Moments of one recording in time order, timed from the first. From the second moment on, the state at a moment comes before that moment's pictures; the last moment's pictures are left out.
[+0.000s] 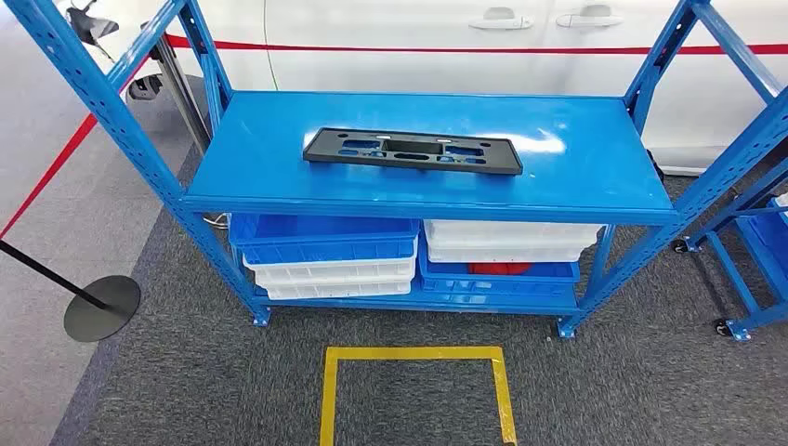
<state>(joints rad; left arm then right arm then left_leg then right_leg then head) -0.16 -0.11 -1.39 -0.16 0.65 0.19 0.21 -0.09 0.19 -0.75 -0.20 0.87 -0.20 0.00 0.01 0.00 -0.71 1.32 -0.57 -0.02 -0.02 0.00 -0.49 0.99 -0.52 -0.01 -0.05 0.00</state>
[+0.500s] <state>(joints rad) -0.16 -0.11 -1.39 -0.16 0.66 0.18 0.20 -0.09 0.19 -0.75 -0.20 0.88 -0.20 0.00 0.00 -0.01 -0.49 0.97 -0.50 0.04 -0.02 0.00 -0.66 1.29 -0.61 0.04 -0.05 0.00</state>
